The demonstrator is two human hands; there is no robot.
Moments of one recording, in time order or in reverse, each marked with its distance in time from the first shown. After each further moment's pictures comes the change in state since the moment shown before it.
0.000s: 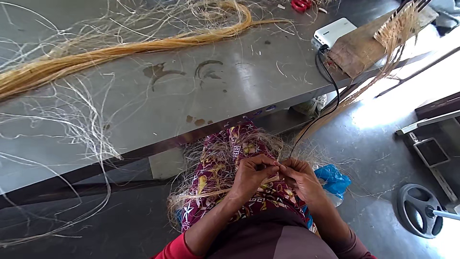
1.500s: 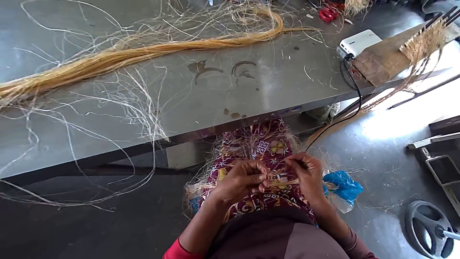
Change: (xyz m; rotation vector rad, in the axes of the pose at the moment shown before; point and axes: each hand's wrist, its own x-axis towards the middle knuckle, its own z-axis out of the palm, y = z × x) left_hand -0.037 0.025 -0.073 -0.339 -0.298 -0.245; right_hand 0.017 0.025 0.031 -0.354 0.046 -0.506
